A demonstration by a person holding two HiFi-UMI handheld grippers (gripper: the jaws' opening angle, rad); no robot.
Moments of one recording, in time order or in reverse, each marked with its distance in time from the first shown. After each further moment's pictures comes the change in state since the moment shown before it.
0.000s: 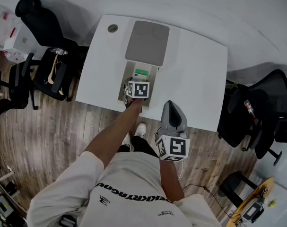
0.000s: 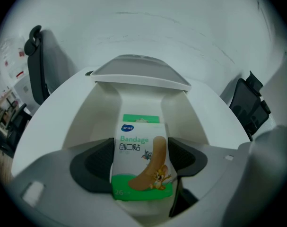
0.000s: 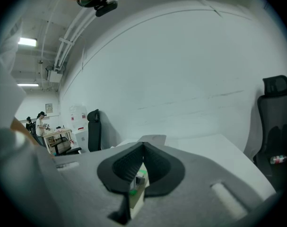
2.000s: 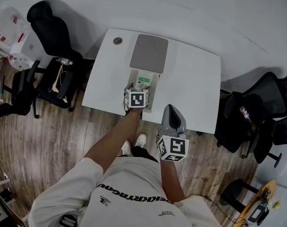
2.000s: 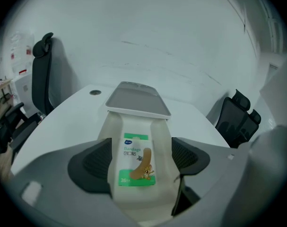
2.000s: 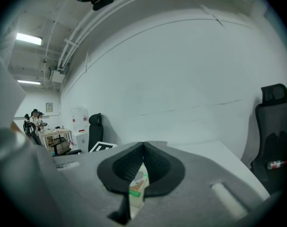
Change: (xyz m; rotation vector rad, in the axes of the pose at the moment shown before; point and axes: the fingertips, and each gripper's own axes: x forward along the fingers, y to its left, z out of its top) left arm -0.079 -0.005 0.030 -0.050 -0.220 -0.100; right arm -0.031 0.023 0.020 -0.032 -0.057 -0.011
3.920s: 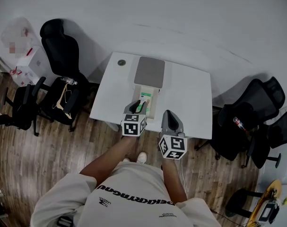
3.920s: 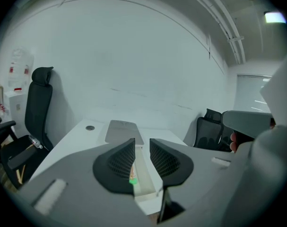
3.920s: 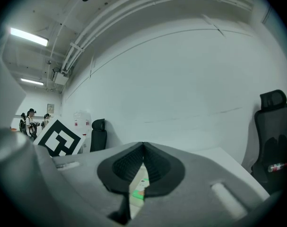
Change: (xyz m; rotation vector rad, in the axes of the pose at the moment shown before) left arm -0.179 -0.035 0.041 0.102 -0.357 -0.181; right arm -0.030 0.039 0.020 -0.018 -0.078 0.002
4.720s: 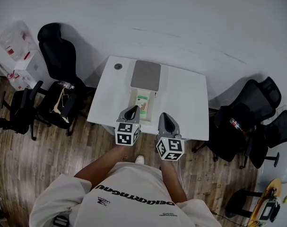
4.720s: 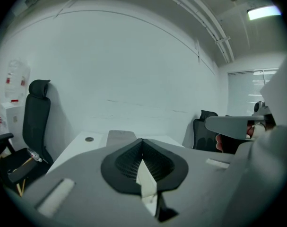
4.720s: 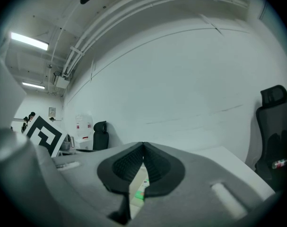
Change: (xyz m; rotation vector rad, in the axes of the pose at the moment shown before) left arm -0.030 -0.007 0.012 0.085 -0.102 -0.034; right arm -0.002 0.001 -0.004 0.025 -0.020 0.025
